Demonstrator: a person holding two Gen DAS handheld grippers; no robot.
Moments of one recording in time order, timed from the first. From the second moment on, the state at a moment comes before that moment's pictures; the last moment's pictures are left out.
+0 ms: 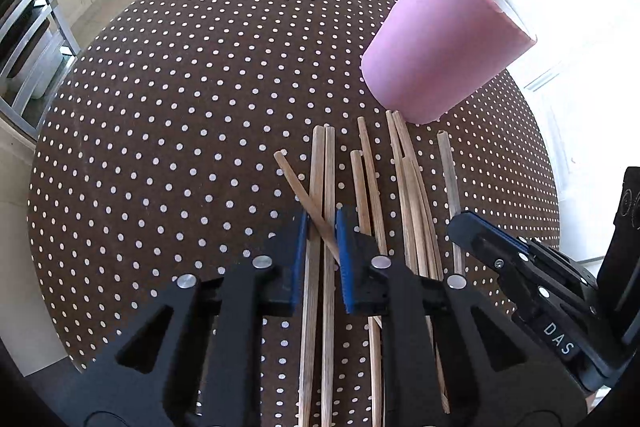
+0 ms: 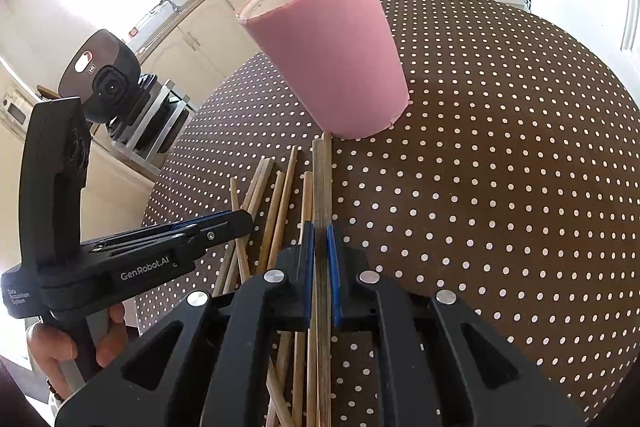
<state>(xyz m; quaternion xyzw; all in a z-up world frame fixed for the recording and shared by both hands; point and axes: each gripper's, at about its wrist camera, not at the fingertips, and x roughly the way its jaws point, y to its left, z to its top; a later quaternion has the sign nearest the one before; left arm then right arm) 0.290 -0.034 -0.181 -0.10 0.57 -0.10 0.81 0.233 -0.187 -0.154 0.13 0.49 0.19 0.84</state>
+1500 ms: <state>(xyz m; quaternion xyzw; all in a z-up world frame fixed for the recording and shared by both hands) 0.168 -0.003 0.053 -0.10 0.23 -0.18 0.95 0.159 -0.158 0.020 0.02 0.22 0.20 0.95</state>
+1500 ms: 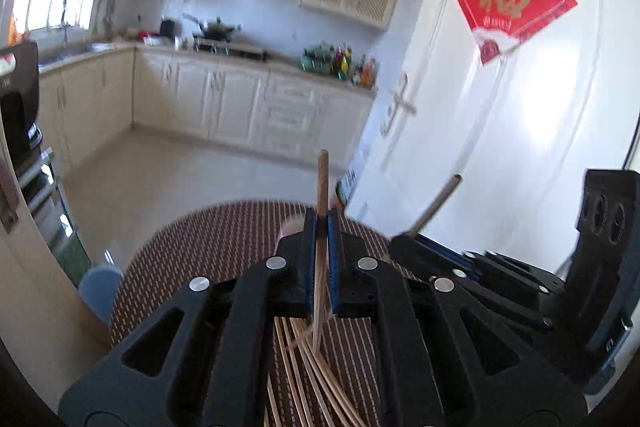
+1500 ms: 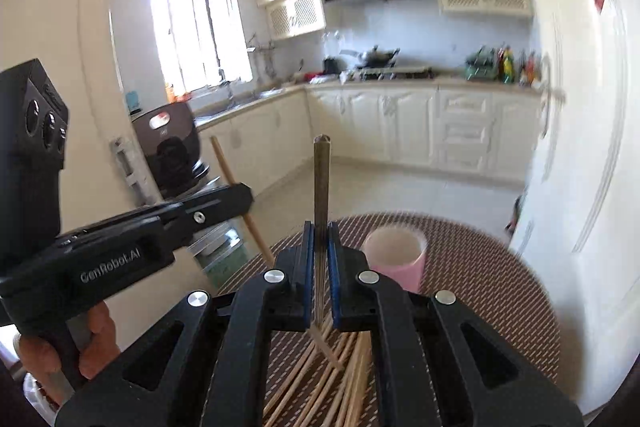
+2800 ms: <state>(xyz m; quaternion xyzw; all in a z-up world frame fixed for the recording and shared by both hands) 0.250 -0.028 0.062 -0.14 0.06 -0.12 0.98 0.214 -0.181 0.002 0.01 0.15 0.12 0.98</state>
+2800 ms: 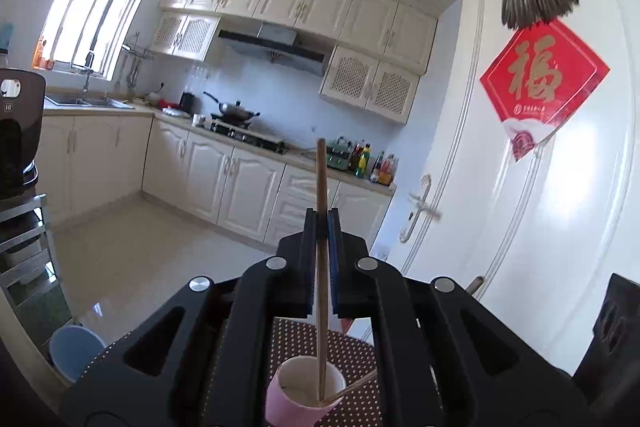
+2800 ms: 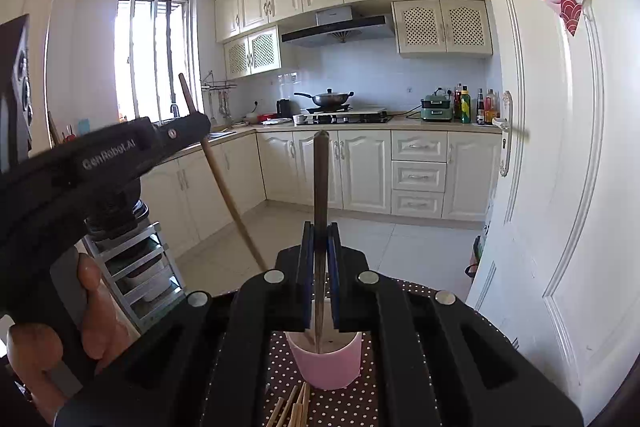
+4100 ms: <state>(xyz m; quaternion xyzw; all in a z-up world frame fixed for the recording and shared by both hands) 0.216 -0.010 0.034 -0.08 0.18 -0.10 0.98 0.192 -0.180 0.012 0.03 0.19 0.11 0.98</state>
